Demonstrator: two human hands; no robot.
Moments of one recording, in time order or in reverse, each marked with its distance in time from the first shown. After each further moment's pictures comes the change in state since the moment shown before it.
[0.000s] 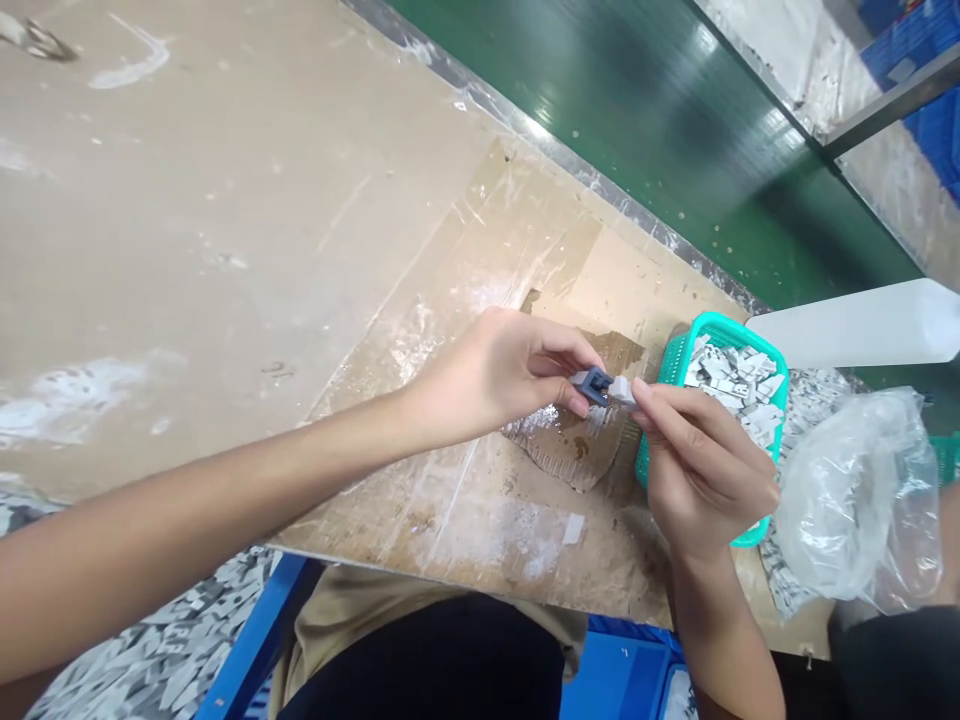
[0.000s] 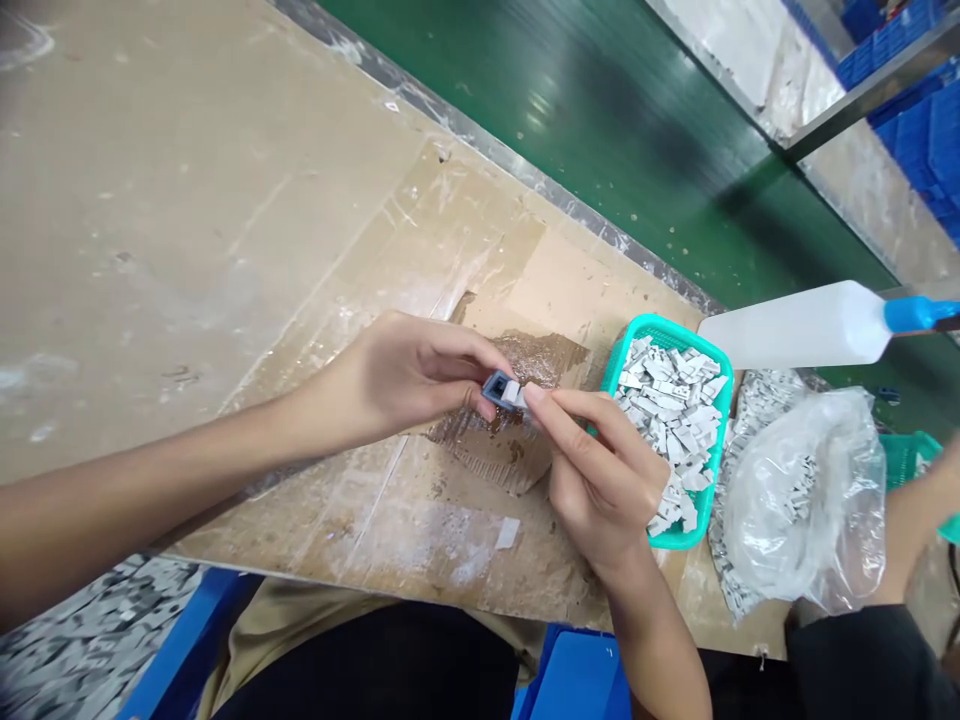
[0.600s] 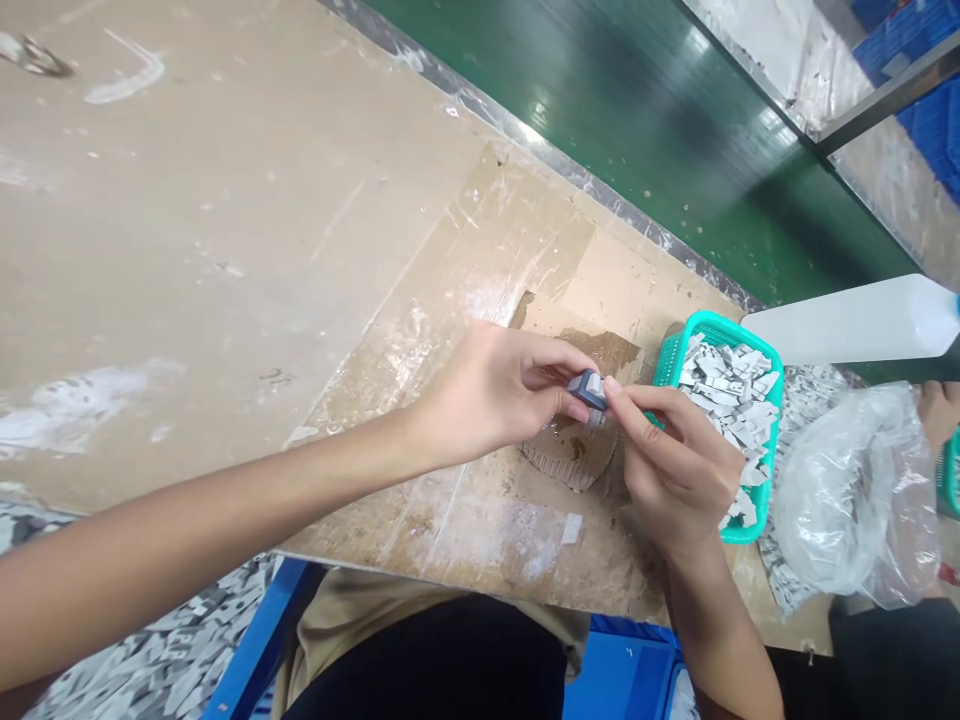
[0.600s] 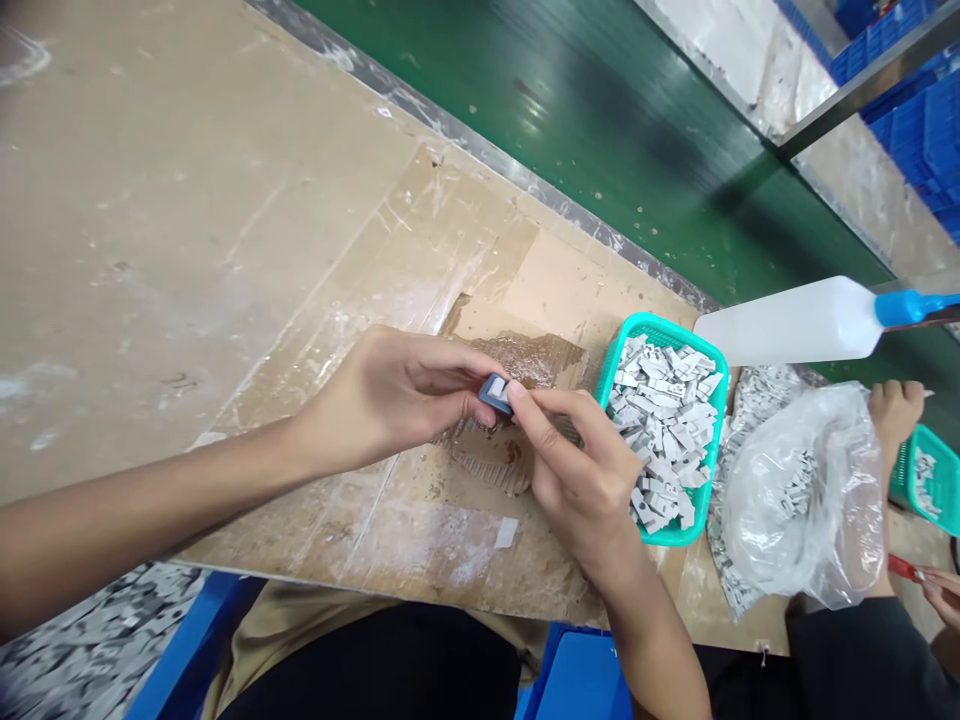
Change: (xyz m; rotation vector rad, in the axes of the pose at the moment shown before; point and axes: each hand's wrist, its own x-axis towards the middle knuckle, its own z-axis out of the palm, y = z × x) left_hand -0.006 0.006 0.015 -0.101 0.101 -0.035; right_hand -0.002 0.000 -0.001 -0.059 -0.164 -0.022
